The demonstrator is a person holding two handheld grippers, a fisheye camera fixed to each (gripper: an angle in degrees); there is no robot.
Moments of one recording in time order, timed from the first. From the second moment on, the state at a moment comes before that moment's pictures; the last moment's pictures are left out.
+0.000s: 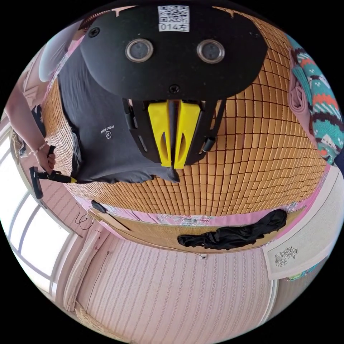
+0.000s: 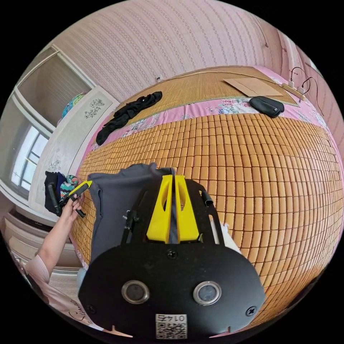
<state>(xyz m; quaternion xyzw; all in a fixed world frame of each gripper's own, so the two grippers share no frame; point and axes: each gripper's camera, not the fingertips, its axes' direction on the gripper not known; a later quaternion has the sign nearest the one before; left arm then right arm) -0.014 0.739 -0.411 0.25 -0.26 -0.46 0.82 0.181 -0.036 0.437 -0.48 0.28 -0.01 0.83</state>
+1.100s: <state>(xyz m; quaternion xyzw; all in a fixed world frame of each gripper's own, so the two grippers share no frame) 0.196 0.815 -0.379 0.22 -0.17 -0.39 0.88 0.076 0.104 0.270 -0.57 0.18 -0.07 0.80</state>
